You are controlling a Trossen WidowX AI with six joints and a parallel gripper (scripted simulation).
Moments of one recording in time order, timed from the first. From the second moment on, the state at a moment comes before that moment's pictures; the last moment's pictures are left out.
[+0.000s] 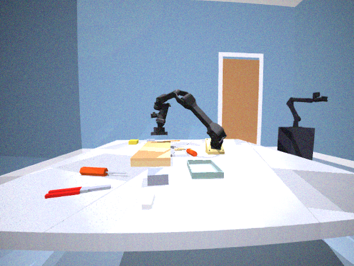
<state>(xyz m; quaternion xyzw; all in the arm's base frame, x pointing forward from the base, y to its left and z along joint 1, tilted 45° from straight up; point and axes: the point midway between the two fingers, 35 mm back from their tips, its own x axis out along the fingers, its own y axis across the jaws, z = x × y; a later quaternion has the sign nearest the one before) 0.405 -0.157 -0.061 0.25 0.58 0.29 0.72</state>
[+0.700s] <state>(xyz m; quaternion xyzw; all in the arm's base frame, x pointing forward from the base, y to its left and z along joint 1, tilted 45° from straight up) 0.413 -0.156 -0.002 0.21 0.57 0.32 0.73</state>
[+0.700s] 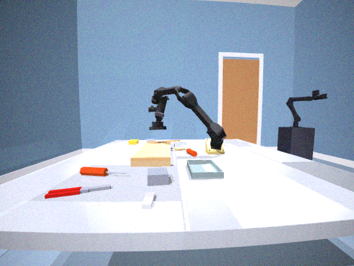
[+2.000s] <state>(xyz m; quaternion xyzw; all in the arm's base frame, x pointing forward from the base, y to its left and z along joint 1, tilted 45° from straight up) 0.370 0.046 0.196 -0.01 0.43 0.53 0.73</state>
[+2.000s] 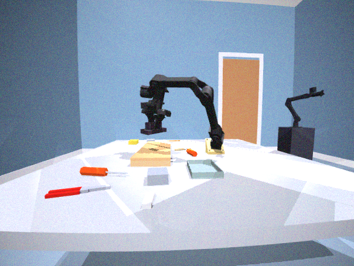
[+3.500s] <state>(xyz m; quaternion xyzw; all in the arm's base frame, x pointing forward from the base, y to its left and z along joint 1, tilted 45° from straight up) 0.140 0.171 0.302 -0.19 0.18 0.73 0.63</state>
